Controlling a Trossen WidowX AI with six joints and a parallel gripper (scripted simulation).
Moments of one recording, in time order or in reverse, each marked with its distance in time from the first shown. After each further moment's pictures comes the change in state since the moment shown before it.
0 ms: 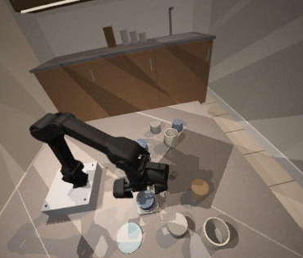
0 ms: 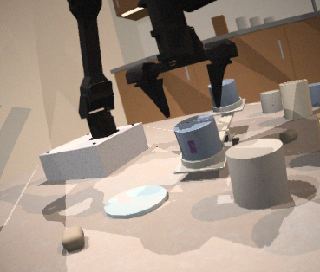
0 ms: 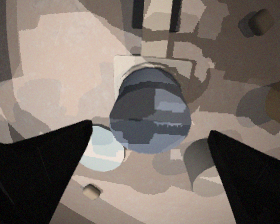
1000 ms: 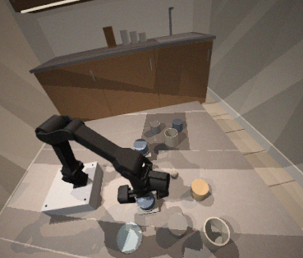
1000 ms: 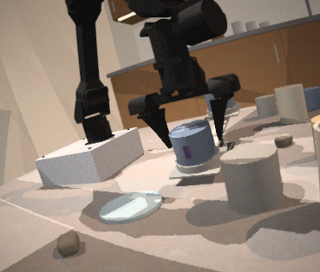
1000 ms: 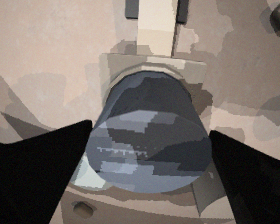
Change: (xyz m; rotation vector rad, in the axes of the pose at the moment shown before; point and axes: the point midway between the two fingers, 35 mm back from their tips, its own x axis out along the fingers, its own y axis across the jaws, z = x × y) arm 0.047 -0.001 0.000 0.000 0.001 -0.003
